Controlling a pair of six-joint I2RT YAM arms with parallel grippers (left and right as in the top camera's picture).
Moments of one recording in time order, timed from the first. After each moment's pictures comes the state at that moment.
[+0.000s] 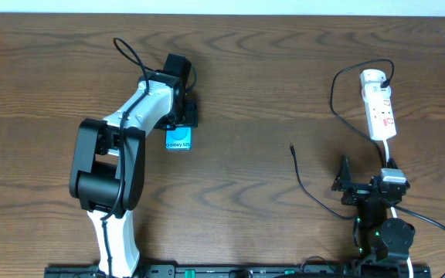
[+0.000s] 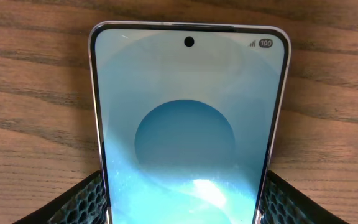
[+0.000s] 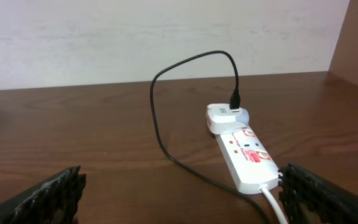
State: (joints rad) left arm -0.25 2.09 1.43 -0.78 -0.01 -0.28; right arm -0.08 0.01 0.01 -0.07 -0.01 0.05
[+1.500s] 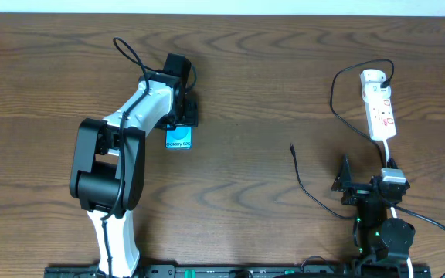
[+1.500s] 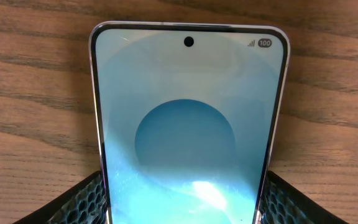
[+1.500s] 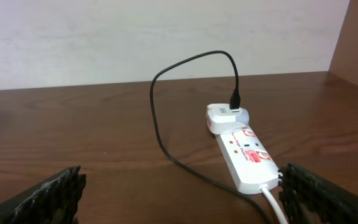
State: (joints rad) left arm -0.25 2.09 1.43 -0.77 -0.01 -0.28; right arm -0.08 0.01 0.01 -0.07 -0.01 0.05
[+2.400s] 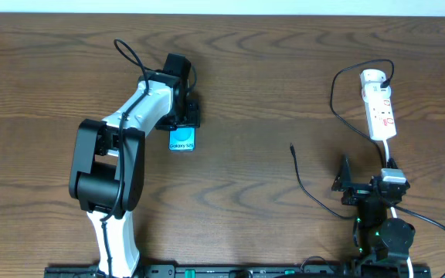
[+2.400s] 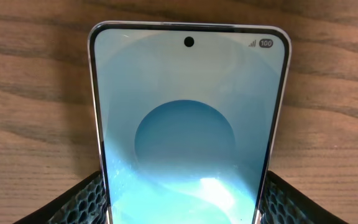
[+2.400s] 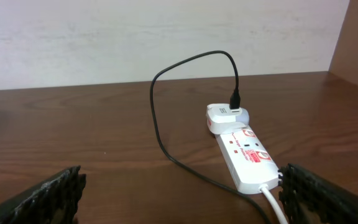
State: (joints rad) left arm -0.25 2.08 1.43 -0.78 0.05 -0.28; right arm -0.08 0.01 0.01 -0.07 -0.01 0.05
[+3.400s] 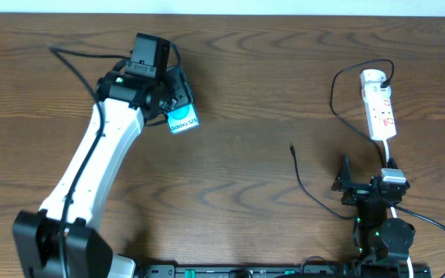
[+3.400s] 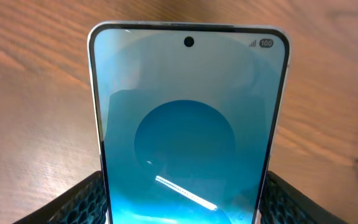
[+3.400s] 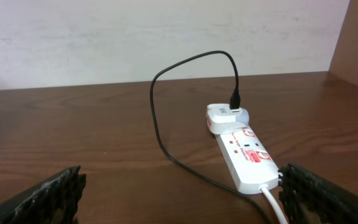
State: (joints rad) left arm -0.25 1.61 1.43 -0.89 0.08 -0.63; right arm -0.08 0.01 0.01 -0.07 -0.01 0.05
